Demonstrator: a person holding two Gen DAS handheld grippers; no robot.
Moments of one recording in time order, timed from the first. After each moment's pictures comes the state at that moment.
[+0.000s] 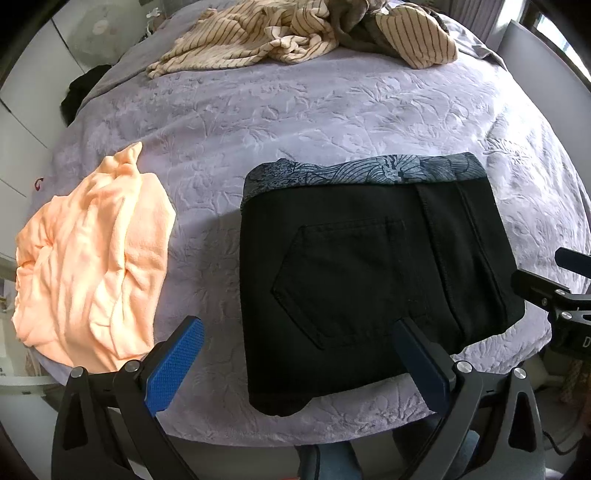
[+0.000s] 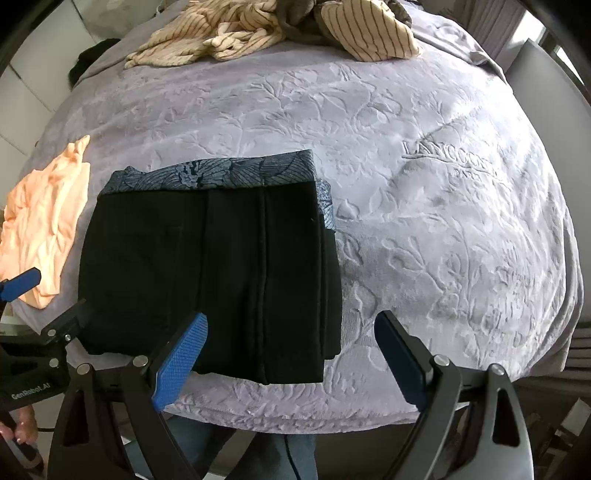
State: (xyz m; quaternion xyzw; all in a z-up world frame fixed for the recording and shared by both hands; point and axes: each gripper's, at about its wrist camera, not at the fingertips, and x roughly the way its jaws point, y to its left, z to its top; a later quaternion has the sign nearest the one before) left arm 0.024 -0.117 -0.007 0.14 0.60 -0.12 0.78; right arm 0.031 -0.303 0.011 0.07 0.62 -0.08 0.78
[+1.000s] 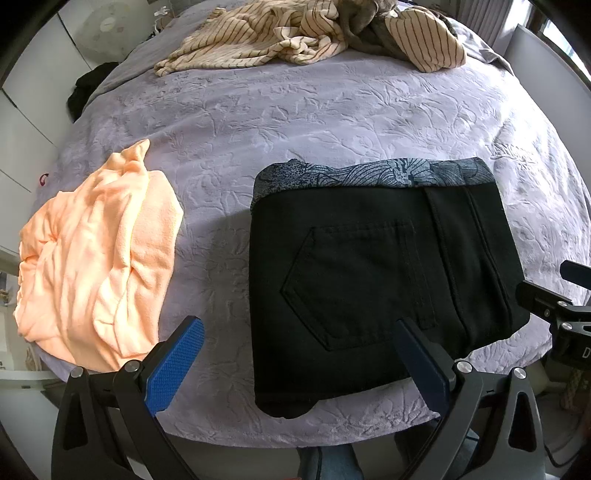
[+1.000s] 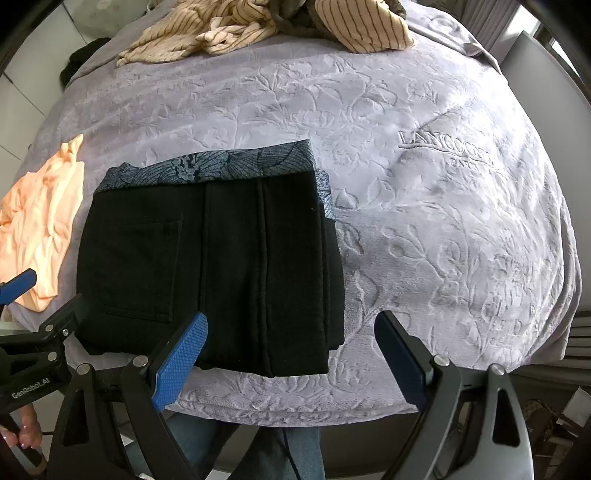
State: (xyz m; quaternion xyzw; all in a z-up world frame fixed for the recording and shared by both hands) left arm 0.025 -0.114 -0.007 0.13 0.59 -0.11 0.79; right arm 0.031 -0.300 0.010 0.08 0.63 -0.09 0.77
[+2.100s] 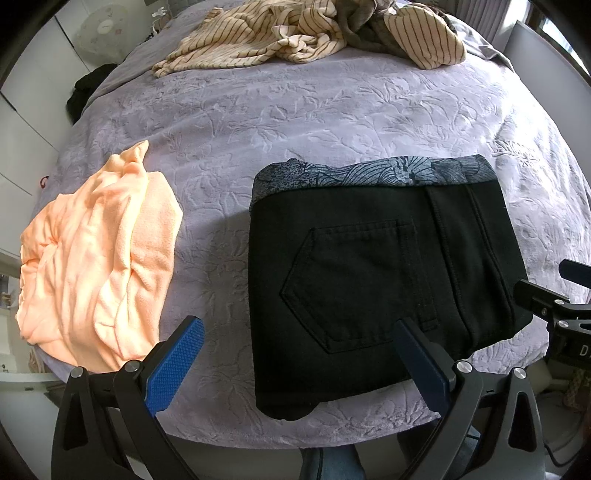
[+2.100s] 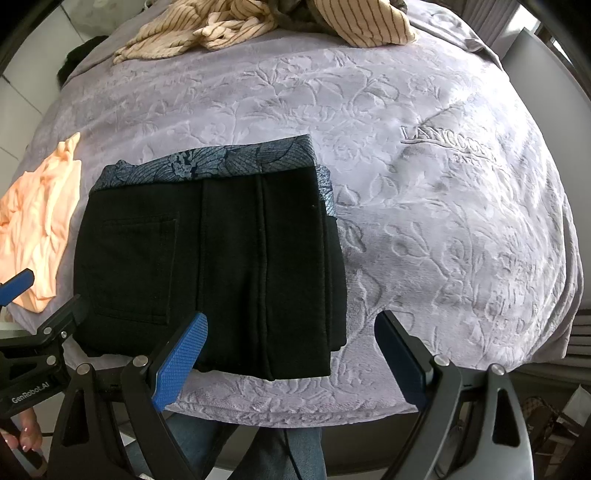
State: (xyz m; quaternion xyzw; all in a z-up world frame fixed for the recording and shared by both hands) left arm 0.027 -0.116 -0.009 0.14 0.60 -0.11 0.78; right arm 0.034 -0.301 0.004 0.08 0.63 -0.09 0.76
